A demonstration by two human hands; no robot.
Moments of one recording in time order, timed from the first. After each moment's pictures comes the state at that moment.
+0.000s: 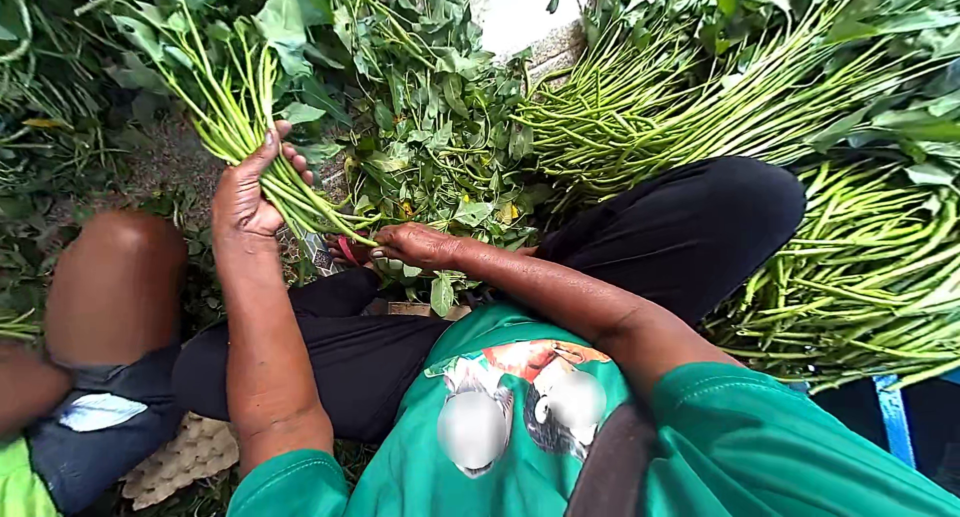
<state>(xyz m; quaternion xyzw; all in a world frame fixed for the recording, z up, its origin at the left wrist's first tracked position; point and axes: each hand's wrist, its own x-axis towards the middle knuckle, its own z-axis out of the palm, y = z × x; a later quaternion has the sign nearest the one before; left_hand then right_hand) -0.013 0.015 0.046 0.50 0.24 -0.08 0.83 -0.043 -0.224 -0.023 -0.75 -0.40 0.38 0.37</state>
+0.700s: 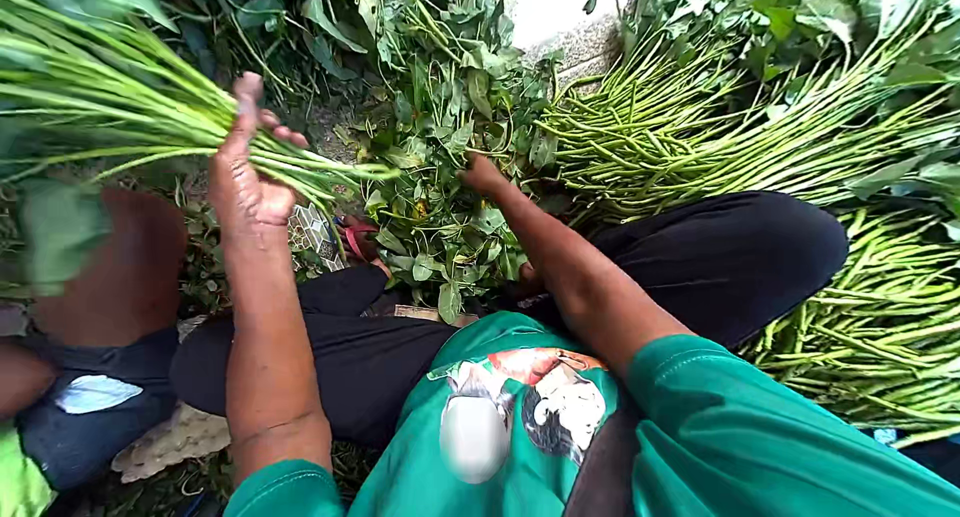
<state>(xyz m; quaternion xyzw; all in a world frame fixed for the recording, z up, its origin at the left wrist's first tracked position) -0.004 0.007 0.052 0.48 0.25 0.09 0.83 0.067 -0.289 -0.159 -0.87 0.03 0.39 0.31</state>
